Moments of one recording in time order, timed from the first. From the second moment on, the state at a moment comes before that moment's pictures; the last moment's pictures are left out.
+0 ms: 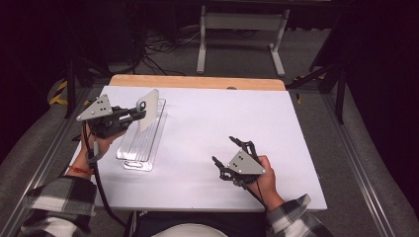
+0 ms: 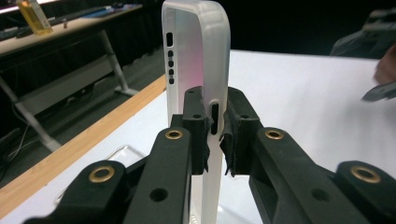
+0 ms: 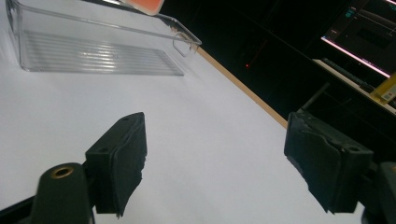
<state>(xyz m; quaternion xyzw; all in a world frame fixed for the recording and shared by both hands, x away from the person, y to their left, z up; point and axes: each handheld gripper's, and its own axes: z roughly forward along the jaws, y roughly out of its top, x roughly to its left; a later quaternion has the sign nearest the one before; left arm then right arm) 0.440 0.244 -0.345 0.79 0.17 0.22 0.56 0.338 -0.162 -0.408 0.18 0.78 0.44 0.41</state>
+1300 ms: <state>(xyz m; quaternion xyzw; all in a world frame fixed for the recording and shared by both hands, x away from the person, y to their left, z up) 0.545 0.234 -0.392 0.82 0.22 0.16 0.50 0.345 -0.150 -0.430 0.15 0.83 0.37 0.39</state>
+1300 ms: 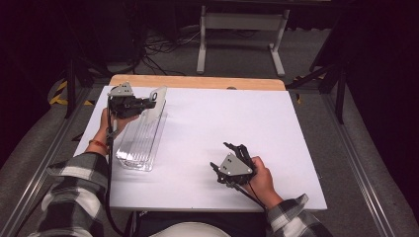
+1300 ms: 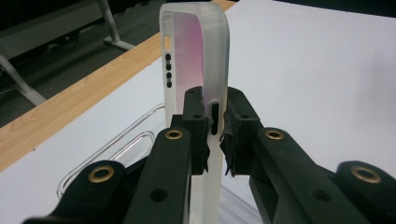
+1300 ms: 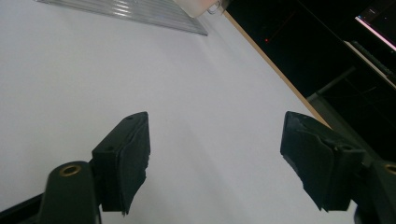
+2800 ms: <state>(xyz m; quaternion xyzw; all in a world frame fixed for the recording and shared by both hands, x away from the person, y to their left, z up) 0.559 0.234 -0.406 0.82 0.35 0.28 0.37 0.340 -0.140 -0.437 0.12 0.85 0.35 0.39</state>
